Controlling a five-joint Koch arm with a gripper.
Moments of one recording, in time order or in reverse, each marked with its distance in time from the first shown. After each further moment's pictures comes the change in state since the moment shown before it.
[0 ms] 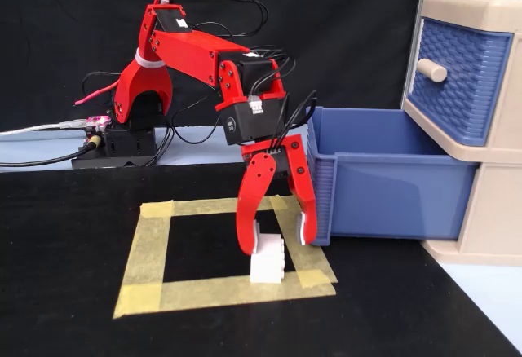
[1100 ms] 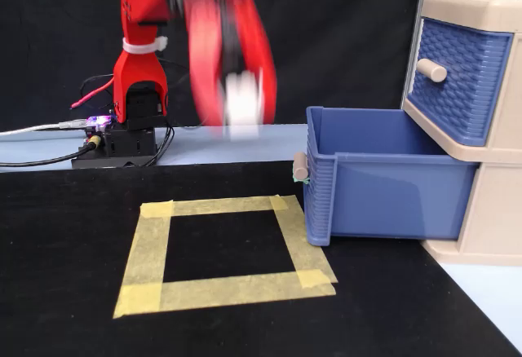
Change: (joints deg) arm 1.0 23.5 -16.8 23.0 3.3
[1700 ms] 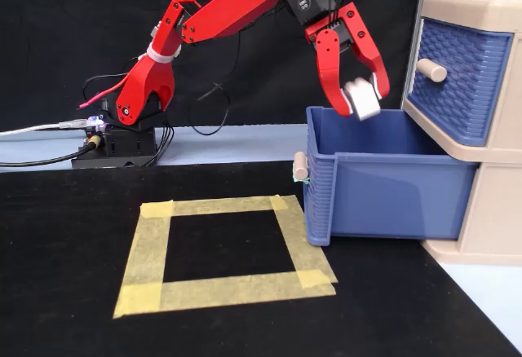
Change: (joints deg) arm -27.2 -18.5 -15.7 4.3 -35.6
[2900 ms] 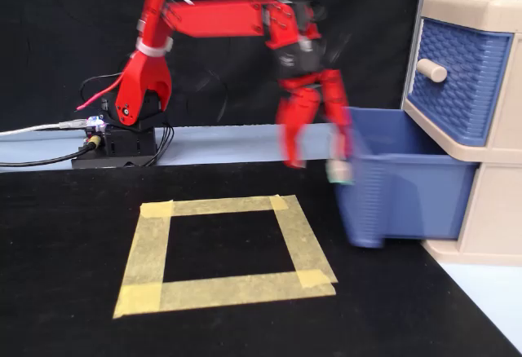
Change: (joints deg) arm -2.2 -0.2 24.0 -14.5 5.5
